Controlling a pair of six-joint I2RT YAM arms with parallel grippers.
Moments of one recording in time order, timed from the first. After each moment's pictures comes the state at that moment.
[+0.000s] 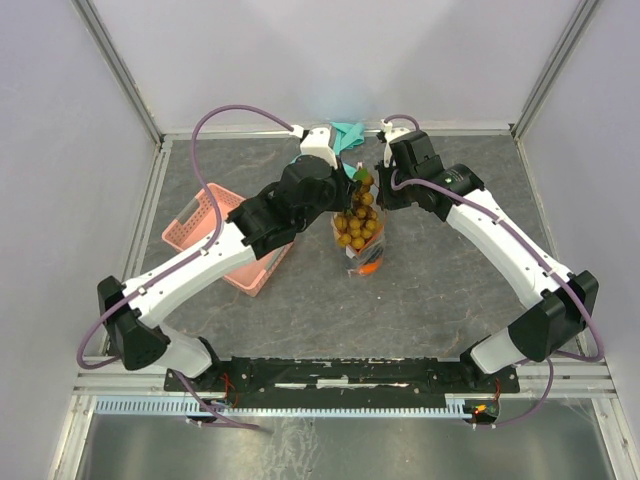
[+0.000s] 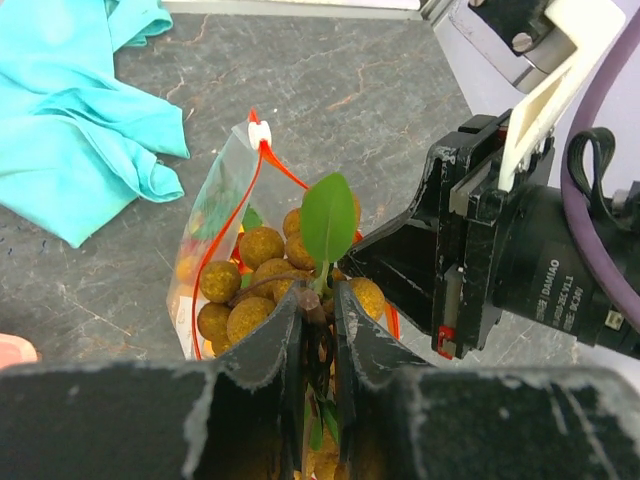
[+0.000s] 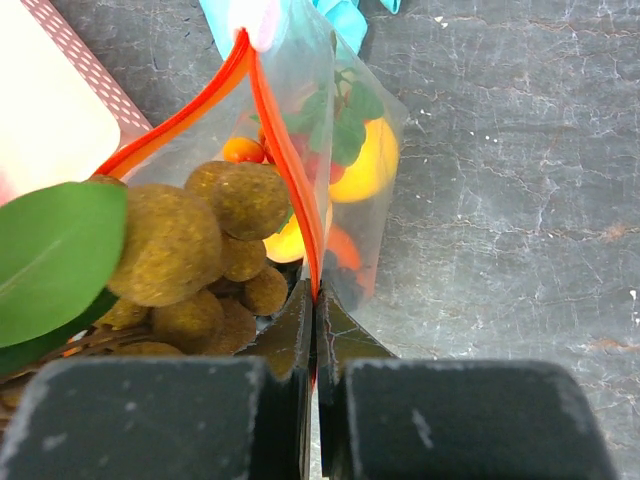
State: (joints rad) left arm -0.91 1.43 1.45 -0.33 -0.37 -0.54; right arm 0.54 1.51 1.53 -0.79 0.06 0.27
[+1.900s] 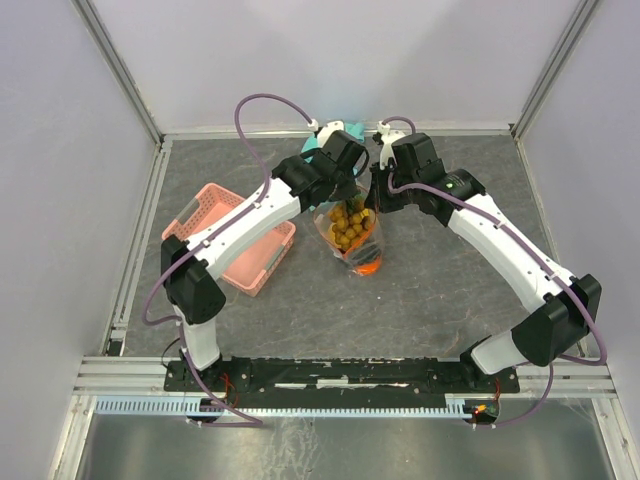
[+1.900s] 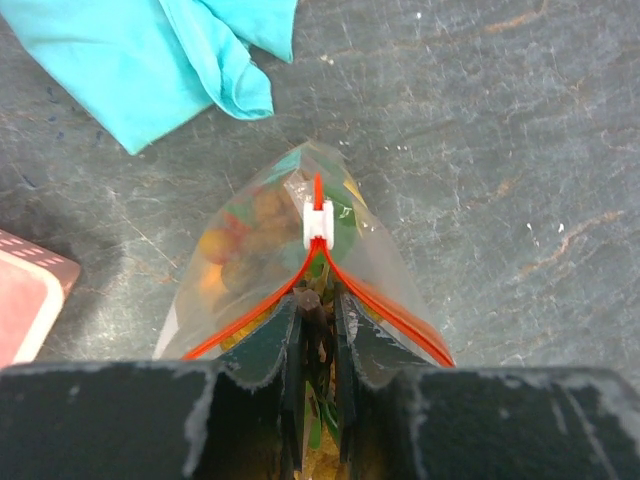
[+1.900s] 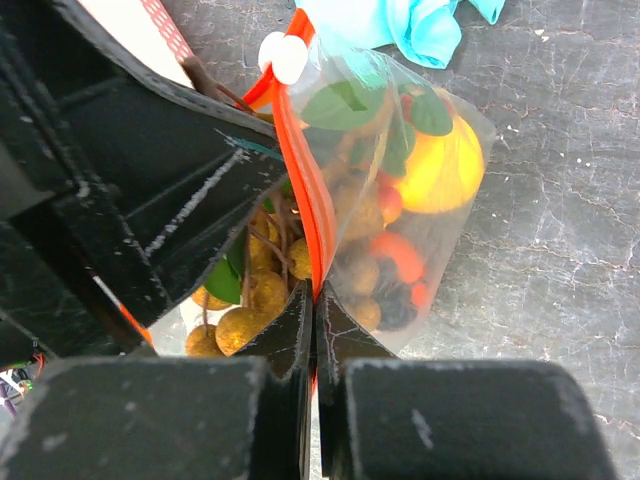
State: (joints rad) left arm -0.81 1.85 1.89 -0.81 -0.38 -0.75; right arm 0.54 1.48 1.47 -0.69 -0.12 0.29
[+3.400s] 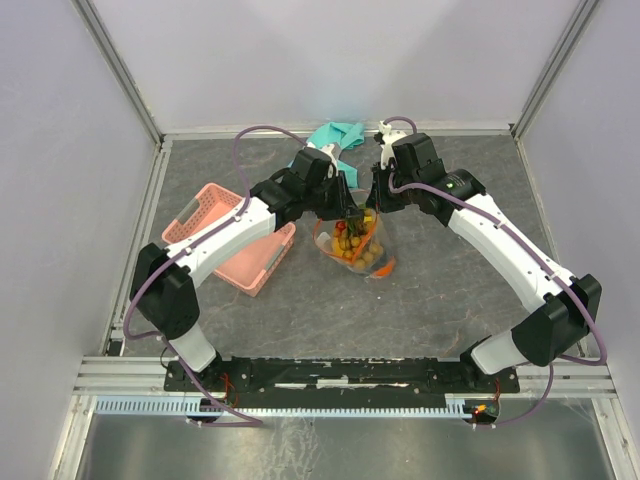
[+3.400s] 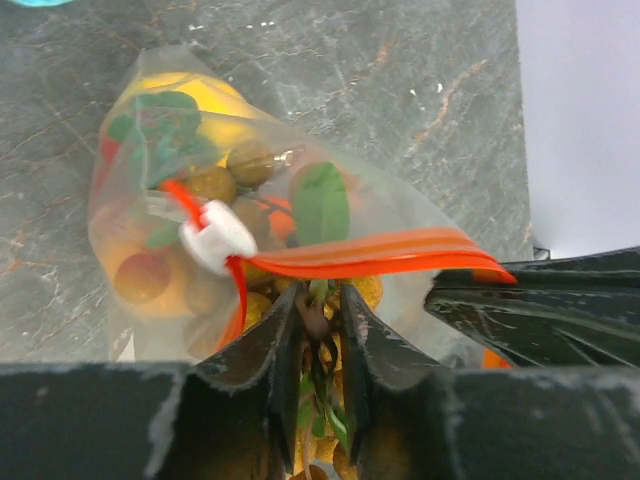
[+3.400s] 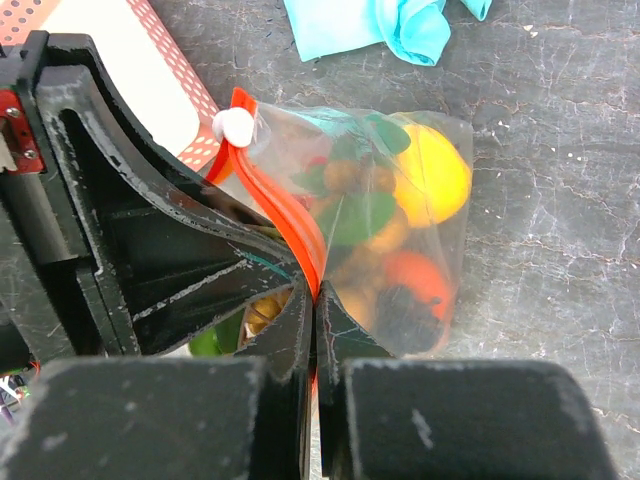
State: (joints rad) left arm -0.70 1.67 1.45 -0.42 0.19 -0.71; right arm 0.54 1.48 1.47 -0.70 -0.10 0.30
